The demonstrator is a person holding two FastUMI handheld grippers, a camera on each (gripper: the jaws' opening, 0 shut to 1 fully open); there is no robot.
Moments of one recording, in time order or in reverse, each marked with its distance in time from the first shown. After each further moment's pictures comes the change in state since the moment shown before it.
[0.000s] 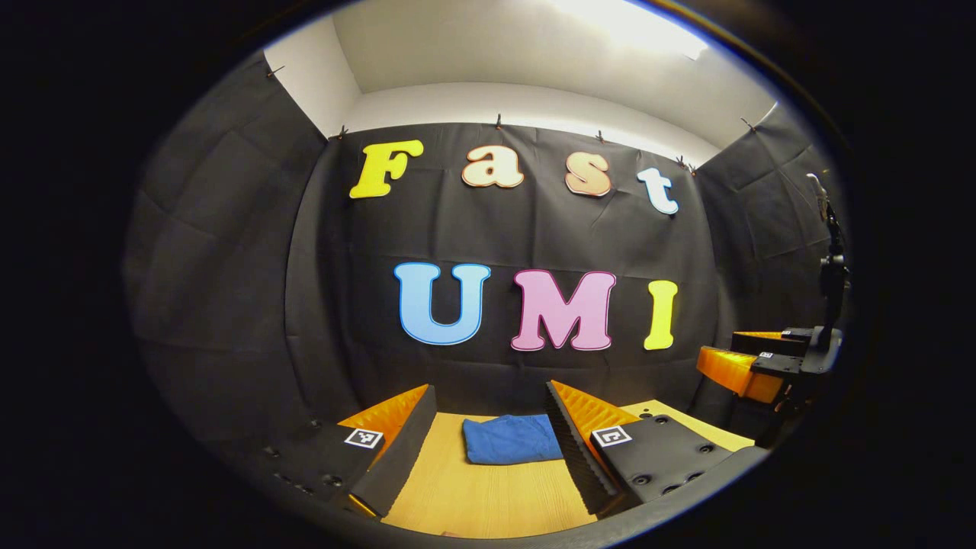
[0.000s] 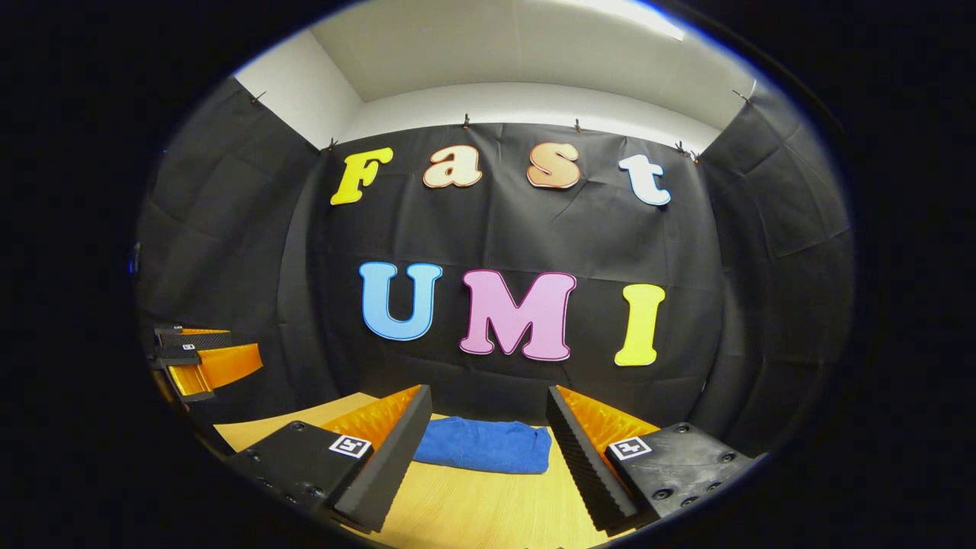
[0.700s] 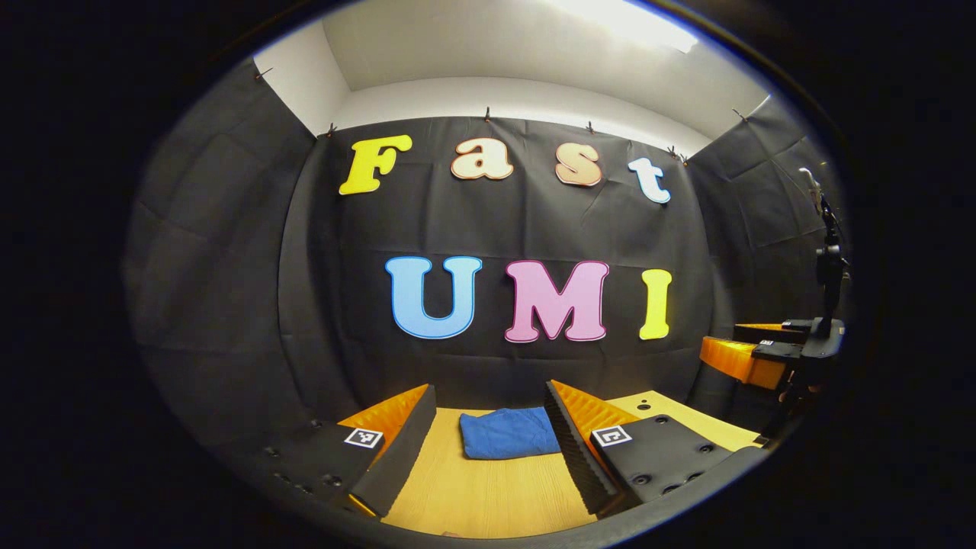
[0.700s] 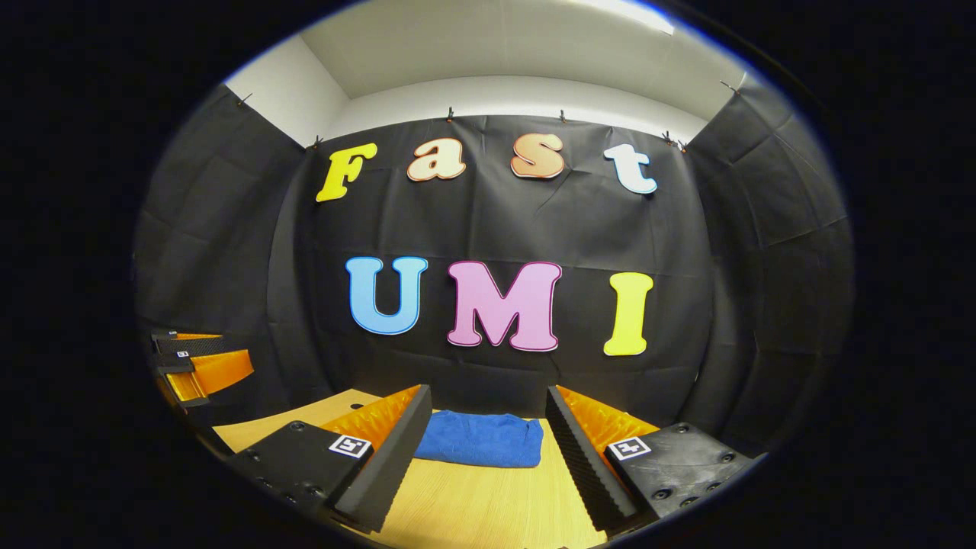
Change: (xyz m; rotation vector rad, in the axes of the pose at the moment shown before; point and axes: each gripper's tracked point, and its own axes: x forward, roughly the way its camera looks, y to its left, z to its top) left arm 0.001 -0.013 -0.007 0.024 0.027 -0.012; right arm -0.002 -0.024 -0.006 0.028 0.031 -0.033
